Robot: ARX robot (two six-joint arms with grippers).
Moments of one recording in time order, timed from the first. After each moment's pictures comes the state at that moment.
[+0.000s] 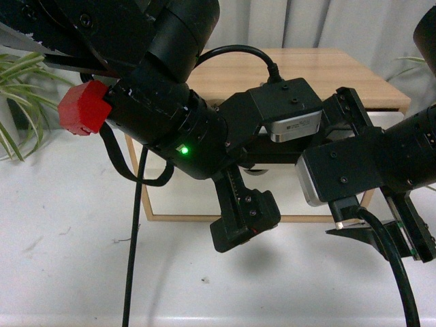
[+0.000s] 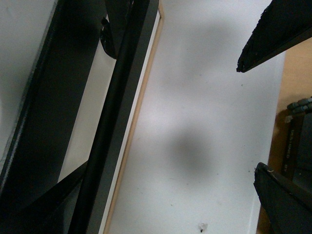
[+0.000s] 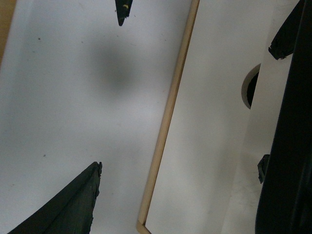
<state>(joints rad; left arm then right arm) -0.47 1.96 1.28 -0.26 0.35 0.85 0.21 1.86 1.10 -0.23 -0.42 -1.69</state>
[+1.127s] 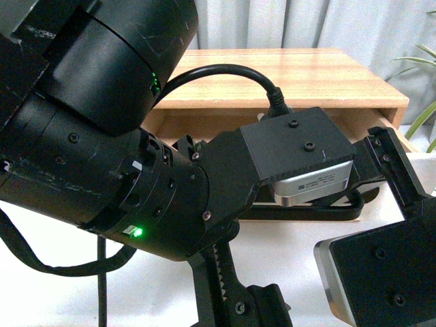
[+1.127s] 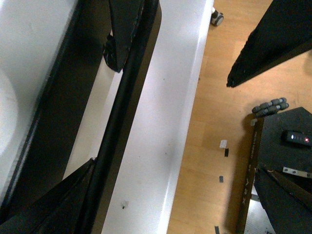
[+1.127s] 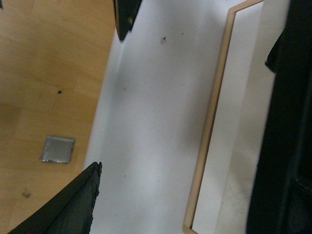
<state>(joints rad) -0.54 1.69 0.94 -0.16 0.37 0.75 0.31 1.58 0.73 -0.08 -0.40 -1.59</state>
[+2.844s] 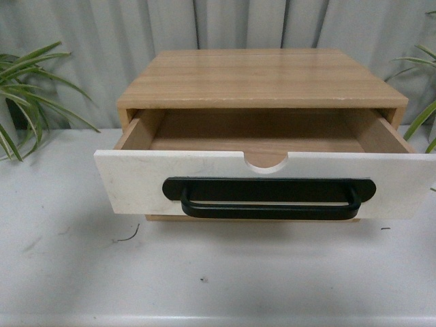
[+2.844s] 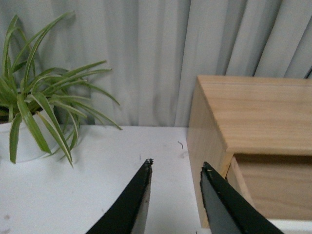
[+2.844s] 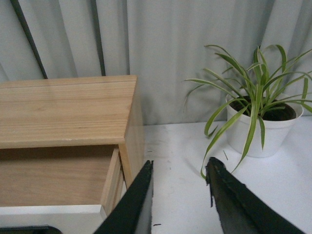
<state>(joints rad) -0.09 0.96 0.34 0.60 -0.08 -0.02 0.00 0.87 0.28 0.58 0.00 0.01</state>
